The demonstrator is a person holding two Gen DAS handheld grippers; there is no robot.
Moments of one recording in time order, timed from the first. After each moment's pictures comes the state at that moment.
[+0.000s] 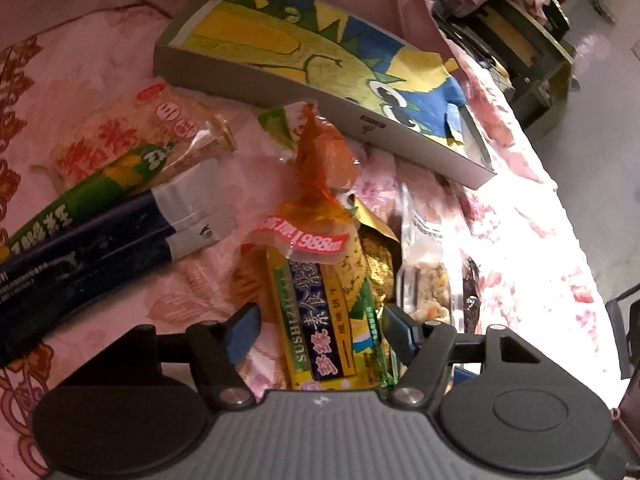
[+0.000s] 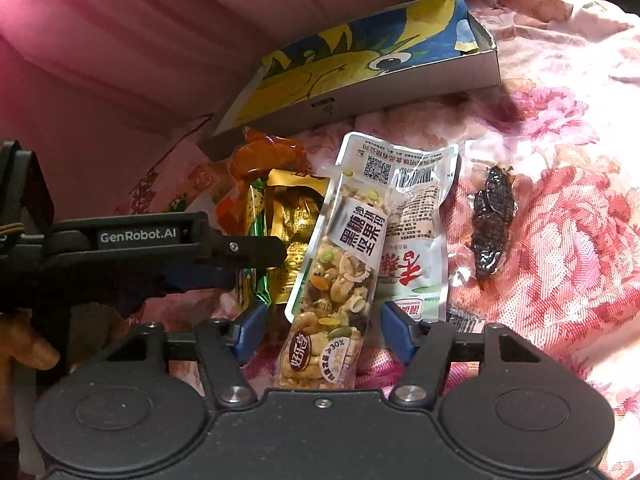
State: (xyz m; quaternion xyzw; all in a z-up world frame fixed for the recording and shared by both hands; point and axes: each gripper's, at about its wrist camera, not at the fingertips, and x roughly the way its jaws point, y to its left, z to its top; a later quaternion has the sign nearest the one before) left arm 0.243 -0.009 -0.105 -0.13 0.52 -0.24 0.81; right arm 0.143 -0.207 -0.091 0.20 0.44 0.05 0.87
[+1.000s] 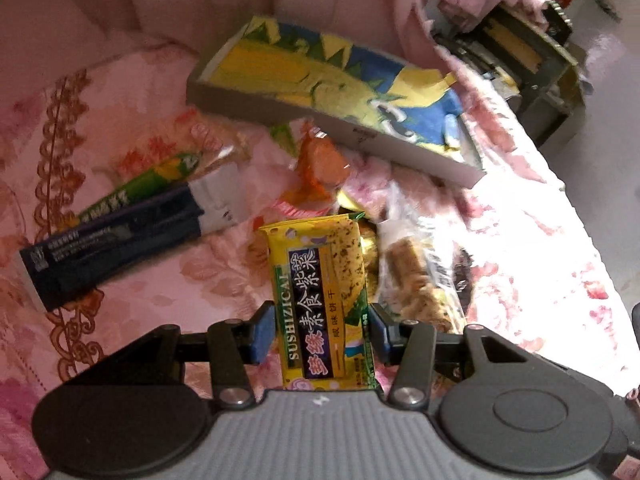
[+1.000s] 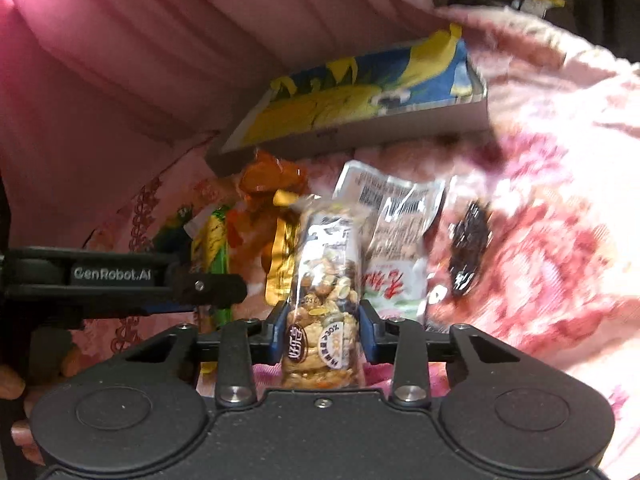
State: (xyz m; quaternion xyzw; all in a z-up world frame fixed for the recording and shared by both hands) left arm 0.187 -0.015 -0.061 -0.10 0.49 -0.19 0.85; right arm 0.113 -0.206 -0.066 0.15 0.39 0.04 0.91
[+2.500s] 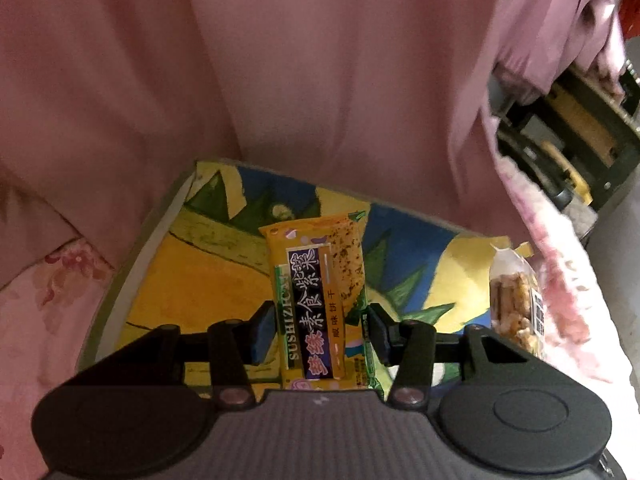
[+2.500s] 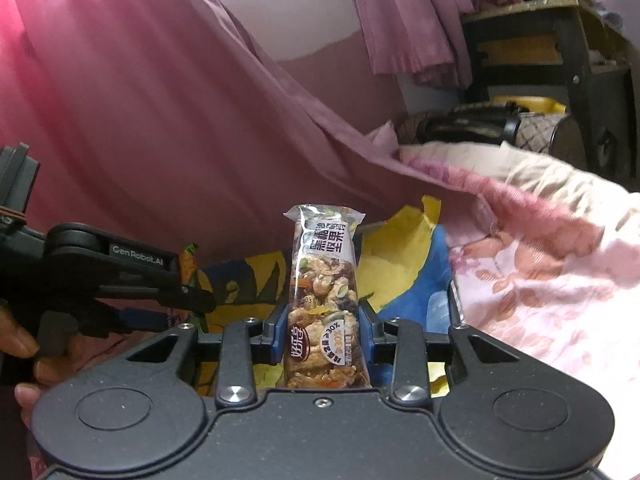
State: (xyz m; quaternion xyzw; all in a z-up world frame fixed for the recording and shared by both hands) left arm 0.456 -0.118 -0.039 -0.08 0.46 -0.12 0.88; right arm 0.331 -0.304 -0.058 0.17 0.24 -0.03 0.95
